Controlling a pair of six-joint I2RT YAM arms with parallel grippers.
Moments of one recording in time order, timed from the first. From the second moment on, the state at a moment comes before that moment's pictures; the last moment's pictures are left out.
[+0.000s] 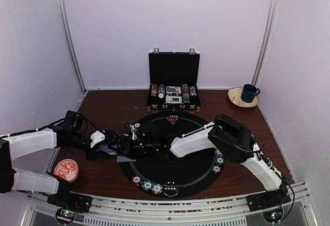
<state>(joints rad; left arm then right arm) -0.24 1.15 0.51 -0.37 0.60 0.97 1.10 2.47 1.65 0.60 -0.45 1.17</state>
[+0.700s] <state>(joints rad) -0.24 1.15 0.51 -0.37 0.60 0.98 1.10 2.54 1.71 0.70 -0.48 1.27</state>
